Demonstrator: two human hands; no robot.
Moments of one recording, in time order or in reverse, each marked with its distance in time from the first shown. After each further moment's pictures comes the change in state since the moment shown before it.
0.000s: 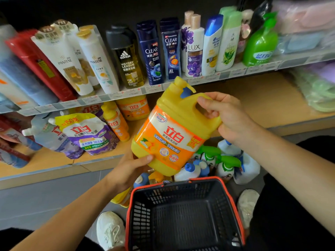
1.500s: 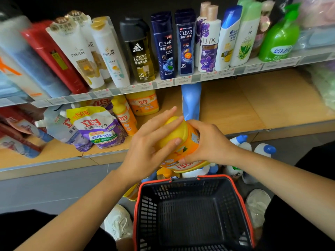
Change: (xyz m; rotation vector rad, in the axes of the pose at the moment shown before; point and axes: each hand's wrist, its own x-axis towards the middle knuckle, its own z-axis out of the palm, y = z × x) left_hand -0.009 0.054 0.047 1.139 0.171 0.747; right_hand -0.015 0.074 0.006 -0.952 -0.412 -0.230
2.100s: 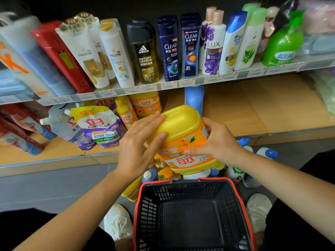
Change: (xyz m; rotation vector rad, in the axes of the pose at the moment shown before) left_hand -0.016 -0.027 -0.004 0.124 0.192 -0.100; right_hand -0.003 0.002 -0.006 0.230 0.104 0.096
